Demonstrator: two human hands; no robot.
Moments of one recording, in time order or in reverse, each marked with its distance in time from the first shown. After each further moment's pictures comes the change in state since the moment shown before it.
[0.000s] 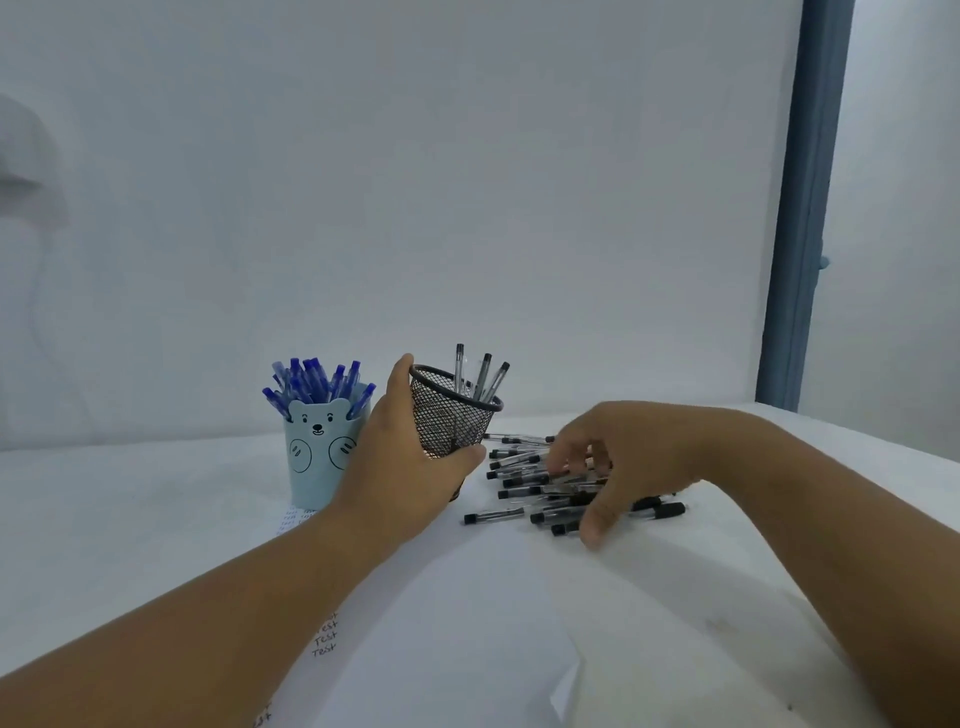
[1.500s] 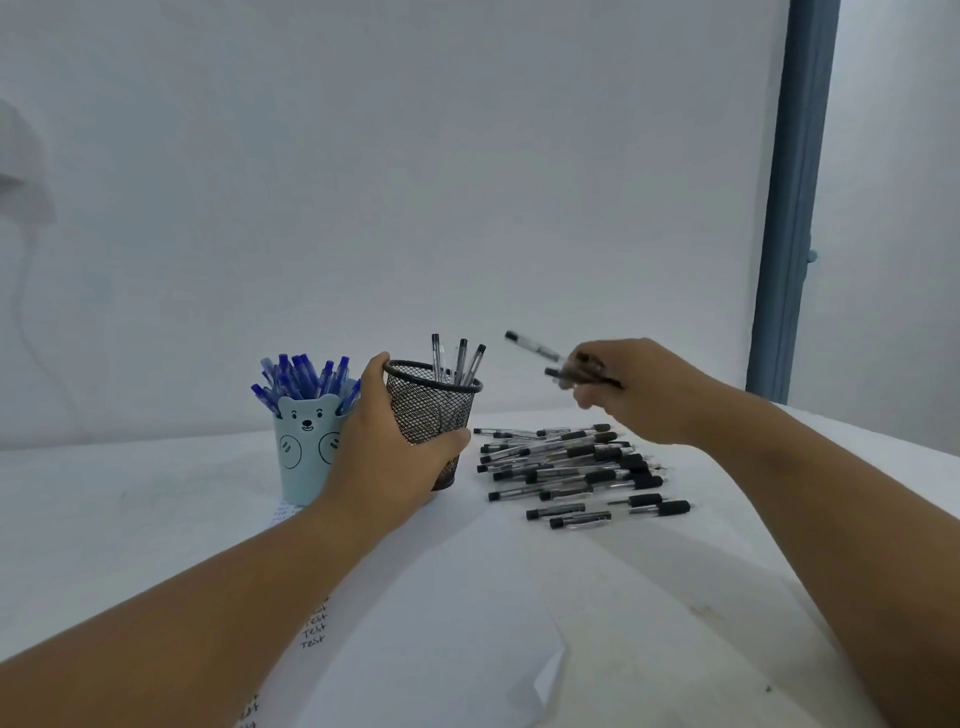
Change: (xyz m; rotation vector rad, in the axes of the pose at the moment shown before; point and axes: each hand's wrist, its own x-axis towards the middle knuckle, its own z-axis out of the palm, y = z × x) left_hand 0.000 0.004 -0.001 -0.079 0.059 -0.072; right_hand 0.002 0.006 -0.012 0.168 0.553 -0.037
